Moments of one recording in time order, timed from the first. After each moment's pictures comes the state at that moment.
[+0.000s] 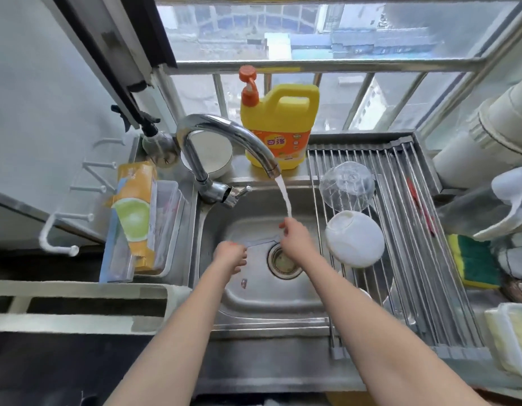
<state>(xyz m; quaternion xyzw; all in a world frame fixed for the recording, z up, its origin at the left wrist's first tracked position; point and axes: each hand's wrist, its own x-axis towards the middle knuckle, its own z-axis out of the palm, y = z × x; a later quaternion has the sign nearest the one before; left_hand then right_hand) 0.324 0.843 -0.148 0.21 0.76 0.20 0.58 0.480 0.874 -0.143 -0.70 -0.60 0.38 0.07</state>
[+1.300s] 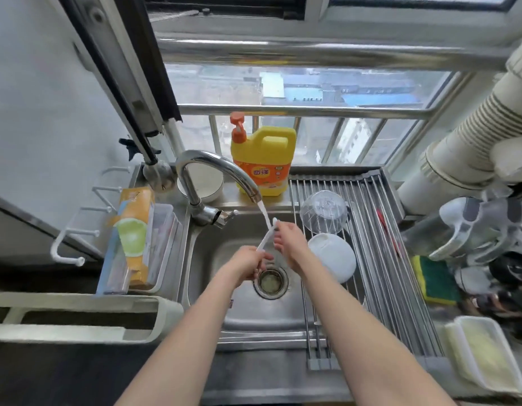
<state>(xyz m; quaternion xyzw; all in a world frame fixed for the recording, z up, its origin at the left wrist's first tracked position) 0.378 0.847 -0.056 0.36 0.69 0.14 0.62 0.493 0.891 -0.085 -0.65 -0.35 0.59 0.33</state>
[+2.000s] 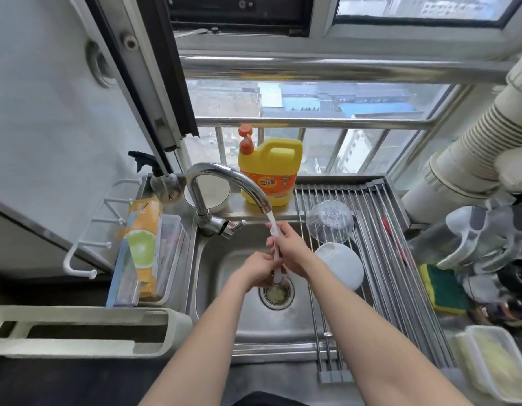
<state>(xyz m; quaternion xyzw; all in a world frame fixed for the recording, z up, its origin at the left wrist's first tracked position) 0.378 0.856 -0.067 0.39 0.60 0.16 0.68 0.479 0.891 -0.065 -0.59 -0.38 0.64 0.31</state>
